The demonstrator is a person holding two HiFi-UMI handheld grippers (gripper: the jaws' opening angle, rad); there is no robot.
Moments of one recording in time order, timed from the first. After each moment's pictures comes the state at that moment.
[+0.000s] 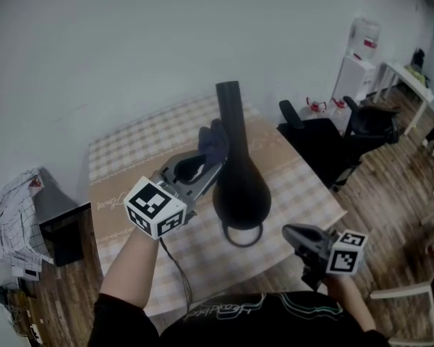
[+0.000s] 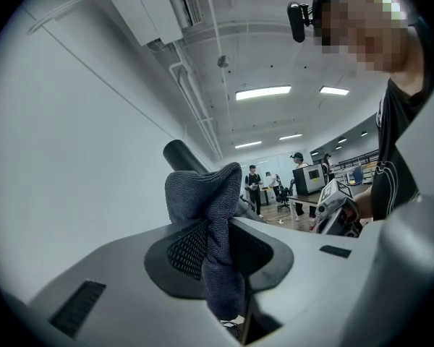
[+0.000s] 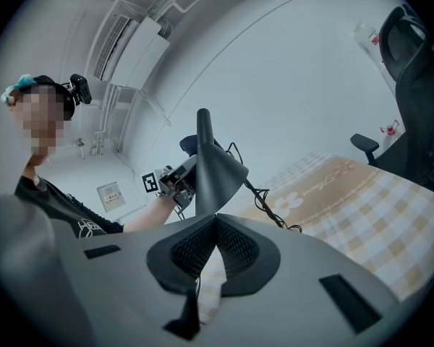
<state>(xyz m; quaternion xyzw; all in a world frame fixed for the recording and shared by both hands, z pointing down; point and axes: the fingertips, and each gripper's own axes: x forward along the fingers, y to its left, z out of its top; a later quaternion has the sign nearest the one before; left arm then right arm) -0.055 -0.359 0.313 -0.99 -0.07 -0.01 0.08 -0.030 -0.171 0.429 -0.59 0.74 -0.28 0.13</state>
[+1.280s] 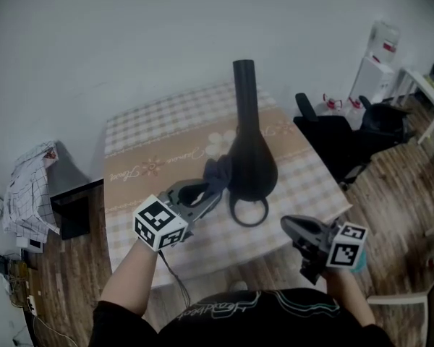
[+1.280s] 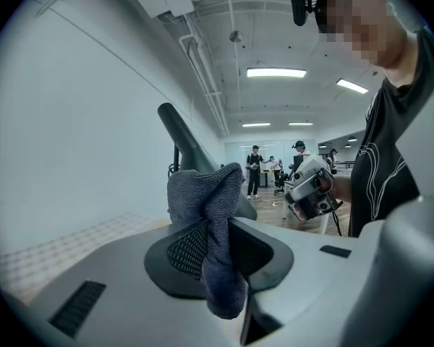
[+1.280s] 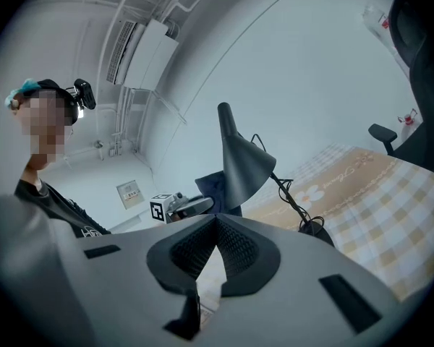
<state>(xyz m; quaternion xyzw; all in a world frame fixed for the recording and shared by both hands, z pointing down) -0.137 -0.304 0.410 -0.99 -0.05 -0.12 0.03 -0.070 -0.152 0.416 -0.53 0.79 -0.28 0.14</state>
